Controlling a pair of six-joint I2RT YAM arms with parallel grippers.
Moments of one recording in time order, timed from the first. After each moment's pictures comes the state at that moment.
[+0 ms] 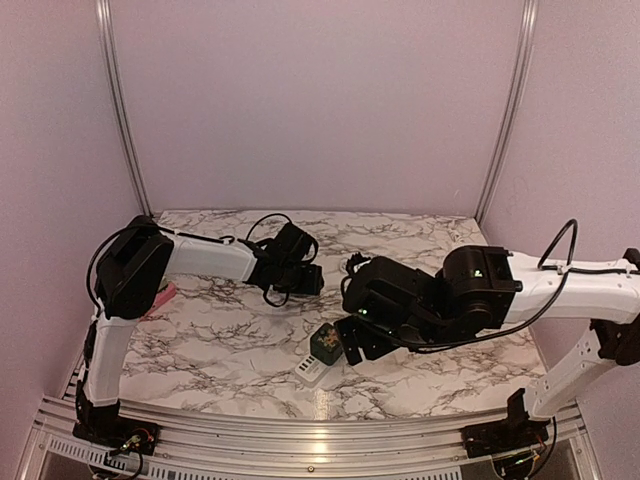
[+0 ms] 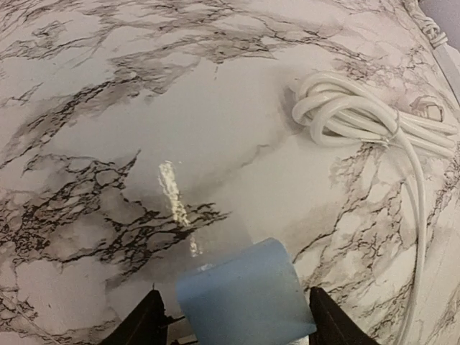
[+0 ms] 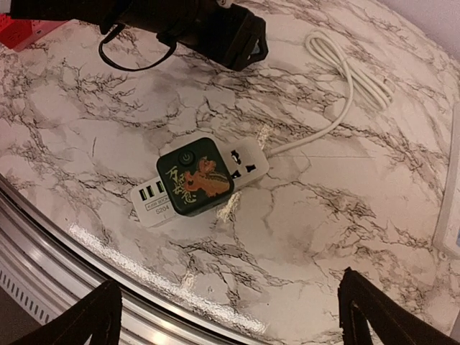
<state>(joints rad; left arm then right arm) -0.79 2.22 1.56 -0.19 -0.13 -0.53 1.36 1.46 1.36 -1.00 0.51 0.77</state>
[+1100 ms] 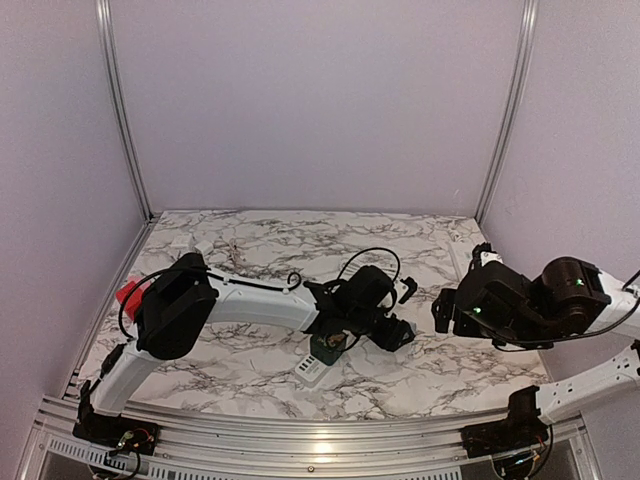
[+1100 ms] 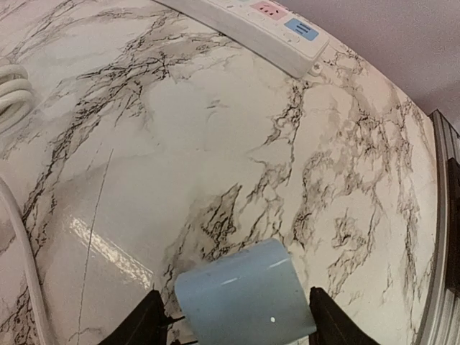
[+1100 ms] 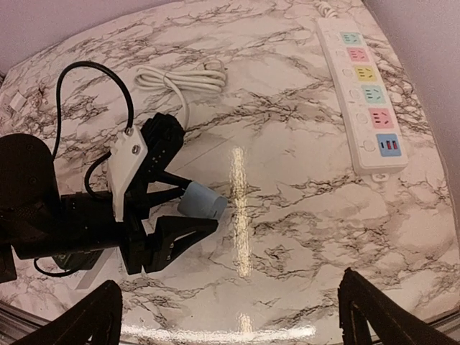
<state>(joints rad) -1.12 2.41 1.84 -0.08 0.11 -0.27 1.24 0.95 1.03 -1.18 0.72 1.19</state>
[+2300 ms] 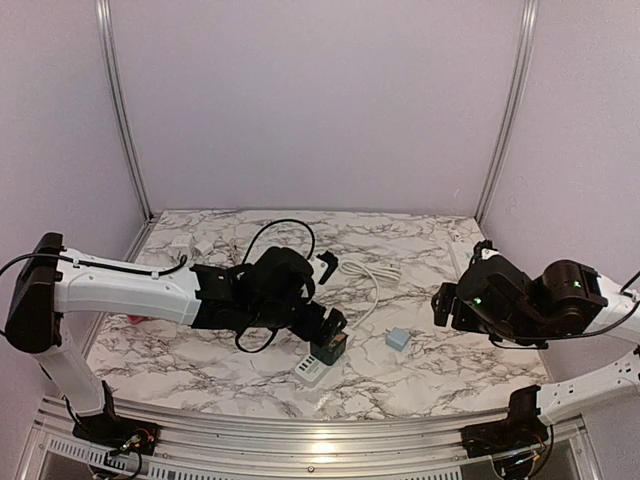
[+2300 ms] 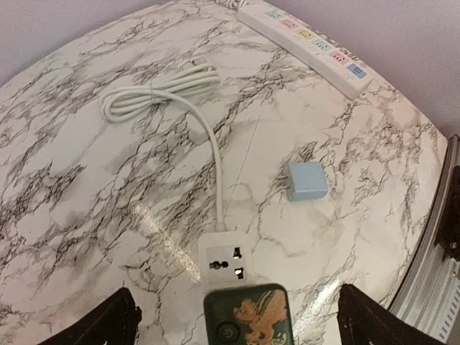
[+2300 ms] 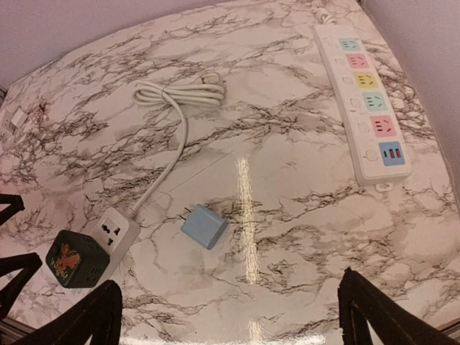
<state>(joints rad) -1.14 1.73 1.26 -0.19 -0.17 -0.31 1.16 0.93 0.98 -1.09 0.72 1.13</state>
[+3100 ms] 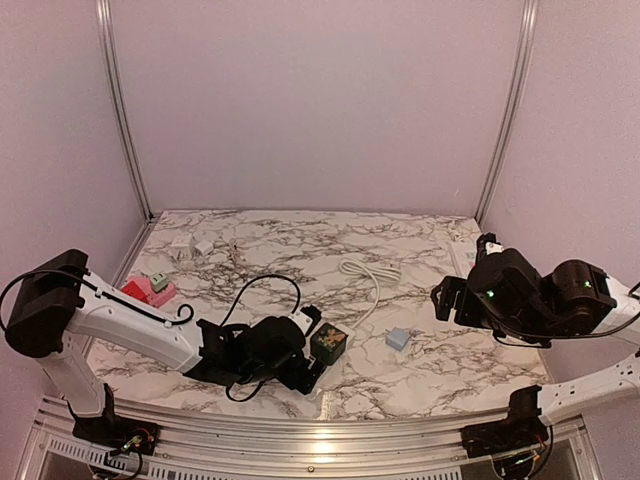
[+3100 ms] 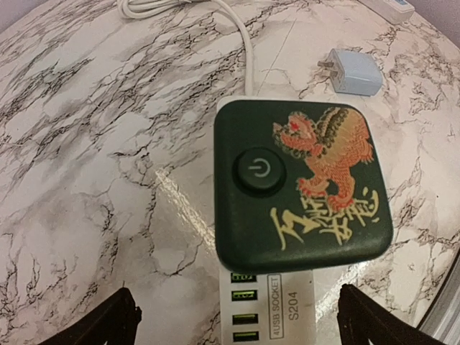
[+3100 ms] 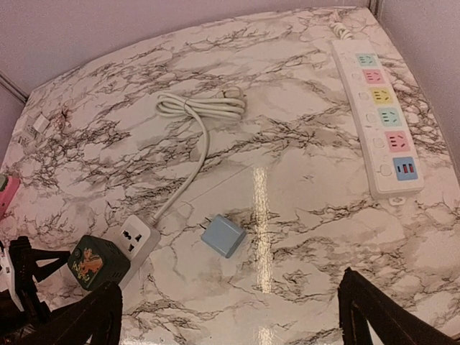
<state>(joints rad) -1.26 1.71 0.86 0.04 -0.36 -0.43 1.16 0.90 0.98 -1.02 0.71 1.07</state>
